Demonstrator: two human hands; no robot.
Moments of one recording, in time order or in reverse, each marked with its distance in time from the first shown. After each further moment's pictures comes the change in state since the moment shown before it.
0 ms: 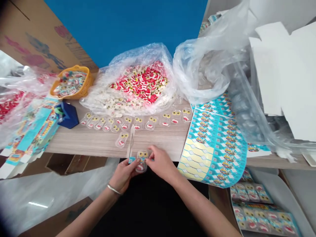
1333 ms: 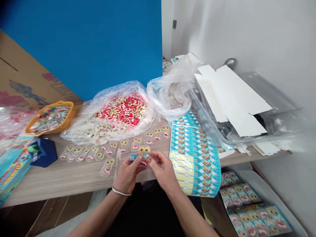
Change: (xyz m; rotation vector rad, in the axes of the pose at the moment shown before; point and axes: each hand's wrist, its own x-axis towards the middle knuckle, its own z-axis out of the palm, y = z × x) left_hand 0.013 0.046 0.100 -0.054 -0.225 0.268; right_hand -0.015 -0.006 -0.044 0.617 0.538 -0.130
